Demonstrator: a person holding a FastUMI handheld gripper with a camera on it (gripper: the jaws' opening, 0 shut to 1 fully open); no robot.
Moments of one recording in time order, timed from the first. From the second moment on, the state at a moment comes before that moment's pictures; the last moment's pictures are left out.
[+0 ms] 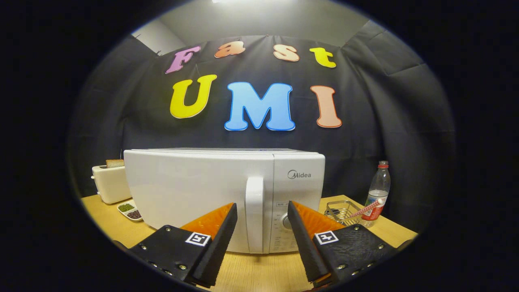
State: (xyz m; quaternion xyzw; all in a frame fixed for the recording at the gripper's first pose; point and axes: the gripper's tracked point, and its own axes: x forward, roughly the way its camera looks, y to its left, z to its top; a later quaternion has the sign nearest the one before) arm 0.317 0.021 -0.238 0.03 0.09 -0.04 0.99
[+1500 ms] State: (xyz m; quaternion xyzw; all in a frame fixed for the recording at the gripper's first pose) arm 0.186 0.115 -0.222 0.05 0.10 0.04 0.99
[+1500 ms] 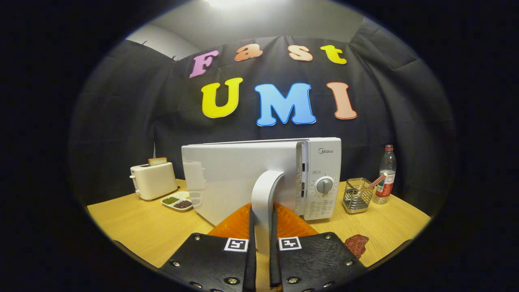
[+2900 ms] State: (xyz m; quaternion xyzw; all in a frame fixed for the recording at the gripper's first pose) arm 0.086 0.360 -0.201 0.00 0.12 0.02 0.99
